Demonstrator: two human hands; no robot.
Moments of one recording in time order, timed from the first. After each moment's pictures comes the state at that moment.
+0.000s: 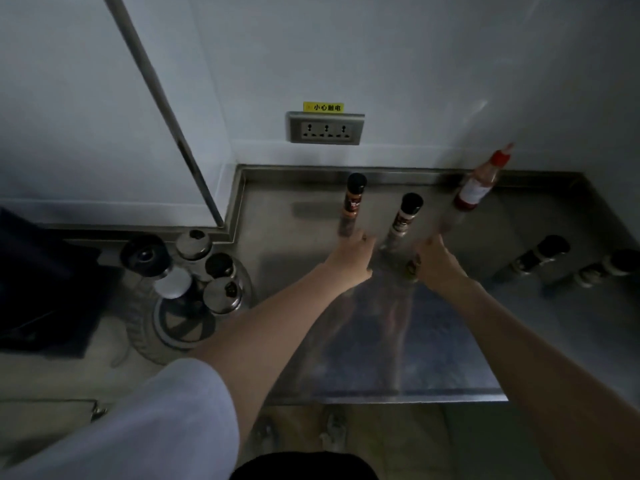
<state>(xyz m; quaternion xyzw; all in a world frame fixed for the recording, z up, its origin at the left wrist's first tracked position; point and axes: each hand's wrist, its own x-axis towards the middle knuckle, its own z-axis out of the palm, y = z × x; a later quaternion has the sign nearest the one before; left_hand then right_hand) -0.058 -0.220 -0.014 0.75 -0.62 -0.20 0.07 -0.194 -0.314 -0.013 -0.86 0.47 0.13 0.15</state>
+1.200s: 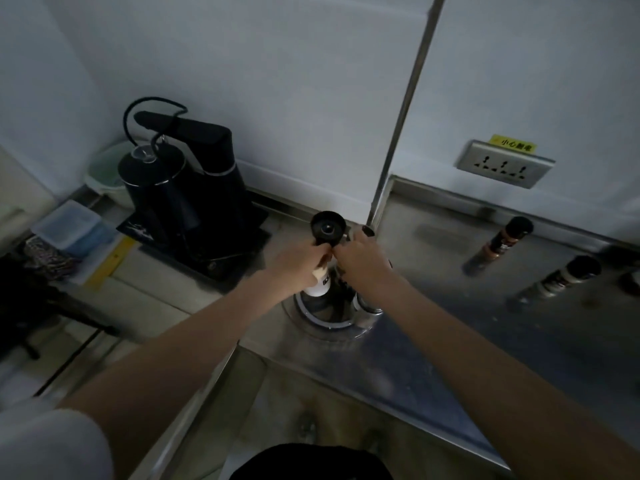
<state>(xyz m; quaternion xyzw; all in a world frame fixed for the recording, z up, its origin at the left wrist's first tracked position) 0.131 0.033 0.004 0.87 -0.44 -0.20 0.07 0.059 -0.081 0.011 -0.99 0.06 0.11 -0.06</state>
